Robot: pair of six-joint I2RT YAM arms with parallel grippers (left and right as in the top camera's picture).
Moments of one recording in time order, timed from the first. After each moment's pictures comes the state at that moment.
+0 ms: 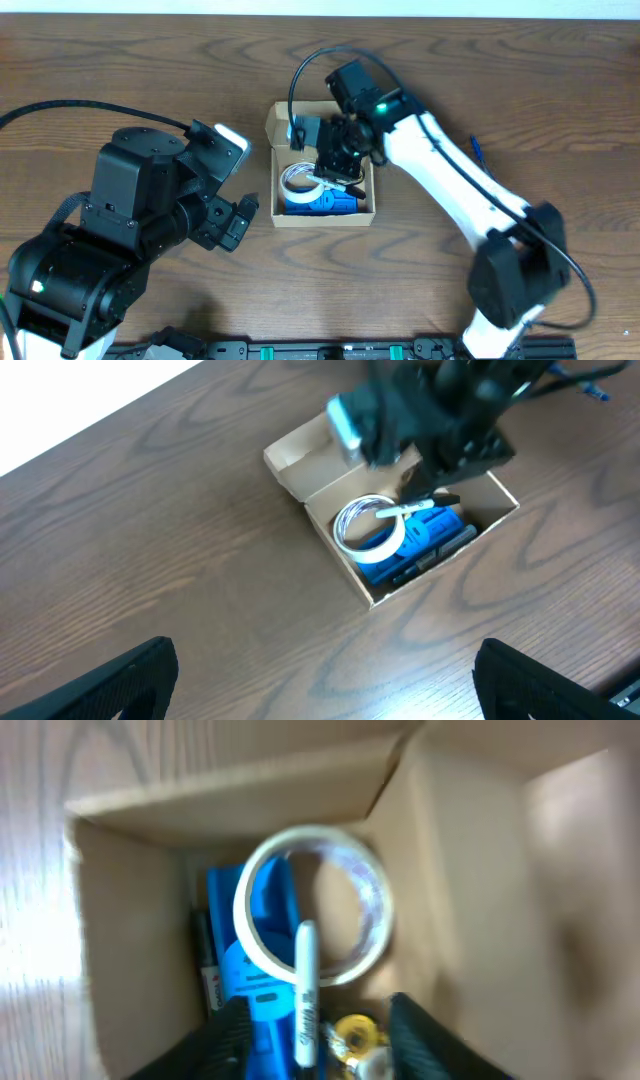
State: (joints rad) left arm -0.41 1.07 1.55 -1.31 0.05 0.18; right arm 0.54 1.87 1.58 -0.94 -0.36 -0.77
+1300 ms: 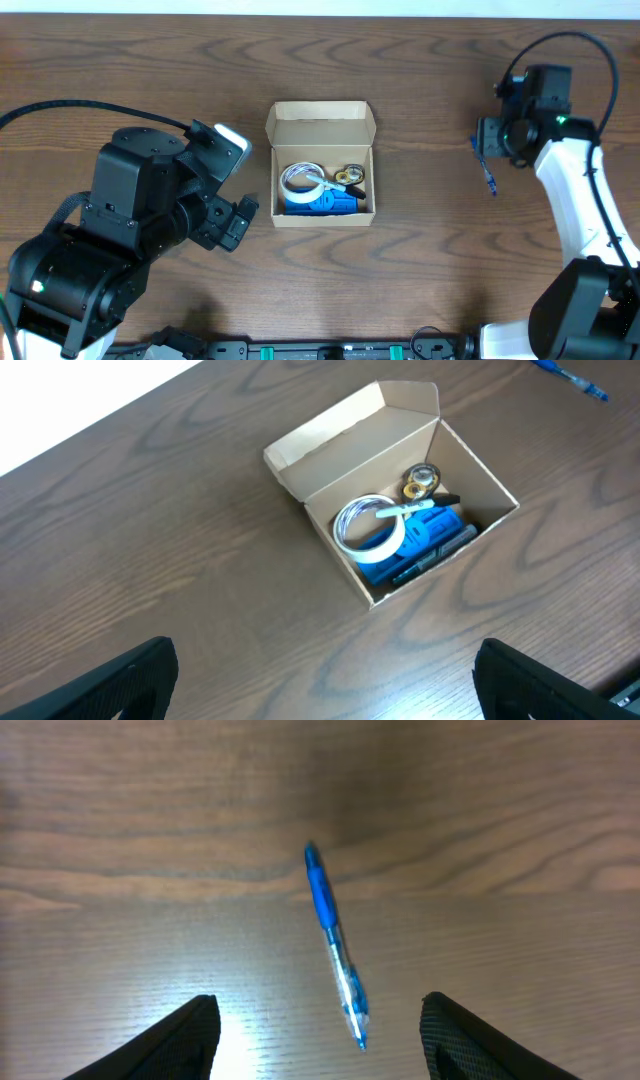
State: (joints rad) left arm -0.41 1.07 1.55 -1.31 0.05 0.18; right arm -0.13 1.61 1.21 -0.69 0.03 -0.09
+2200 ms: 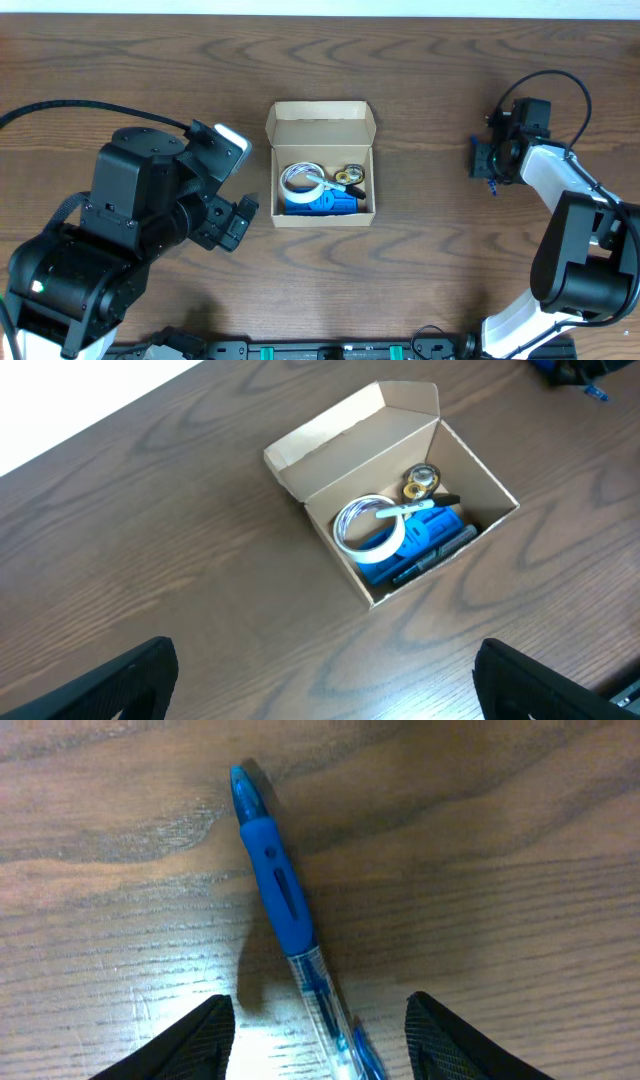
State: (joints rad) left arm -0.41 1.07 1.55 -1.31 0.05 0.18; right arm -0.21 1.84 1.06 -0.42 -0.02 -0.09
